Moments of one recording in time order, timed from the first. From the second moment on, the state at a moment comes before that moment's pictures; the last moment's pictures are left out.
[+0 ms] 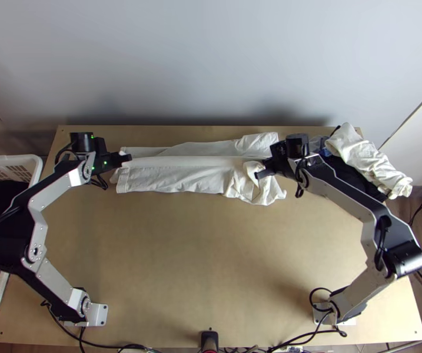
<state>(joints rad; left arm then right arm) 0.03 1.80 1.21 -0.14 0.20 -0.21 0.32 1.76 1.18 -0.15 -0.11 -0.12</state>
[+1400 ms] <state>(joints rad) 0.08 1.76 1.20 -0.32 0.23 -0.22 0.32 1.43 1.11 -0.36 -0.11 -0.06</state>
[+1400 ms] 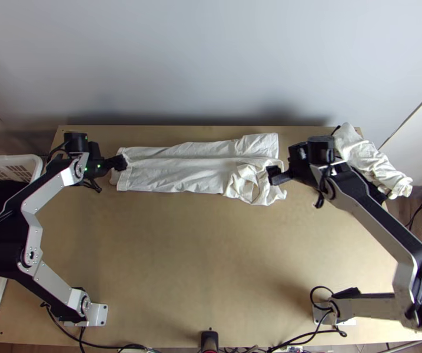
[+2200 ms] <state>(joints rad) 0.14 1.87 1.20 -0.25 0.38 -0.26 0.40 1.24 1.17 -0.57 -0.11 -0.03</state>
